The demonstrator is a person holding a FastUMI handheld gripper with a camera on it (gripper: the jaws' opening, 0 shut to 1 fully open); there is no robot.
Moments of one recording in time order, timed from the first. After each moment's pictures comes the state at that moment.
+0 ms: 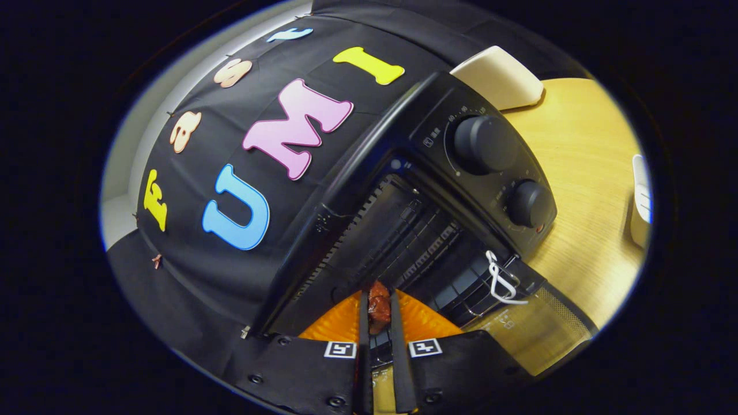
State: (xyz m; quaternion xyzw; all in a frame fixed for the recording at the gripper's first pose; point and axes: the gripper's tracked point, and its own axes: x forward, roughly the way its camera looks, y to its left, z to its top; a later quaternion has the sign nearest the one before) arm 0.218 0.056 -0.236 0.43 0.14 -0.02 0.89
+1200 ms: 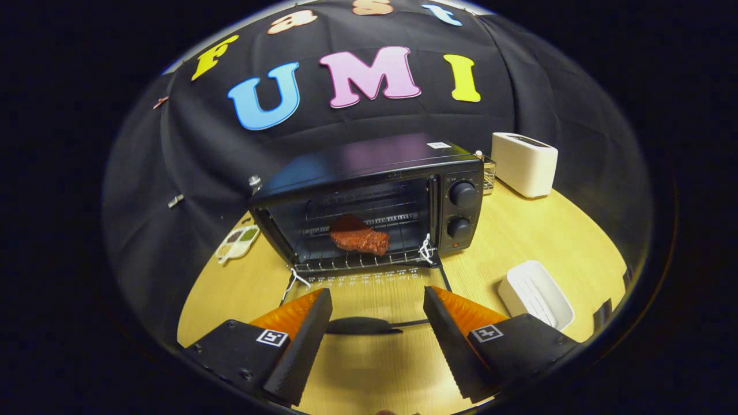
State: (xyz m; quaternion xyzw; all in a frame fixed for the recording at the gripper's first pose) arm 0.064 0.064 -0.216 0.07 0.28 -0.01 0.96
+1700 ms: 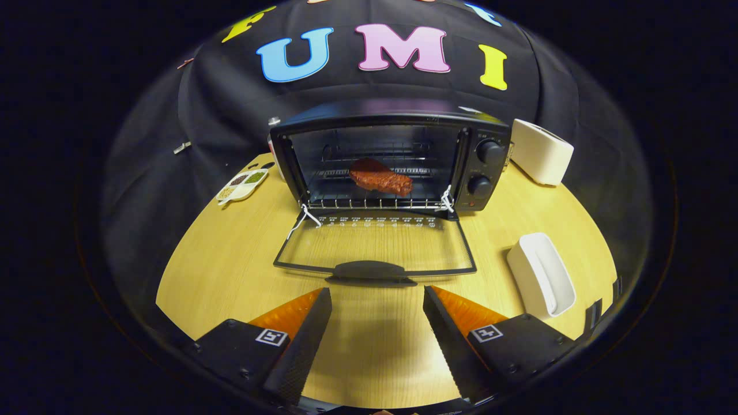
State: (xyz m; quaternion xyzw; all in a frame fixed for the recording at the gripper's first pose) arm 0.025 0.093 -0.280 0.02 0.37 0.00 0.93
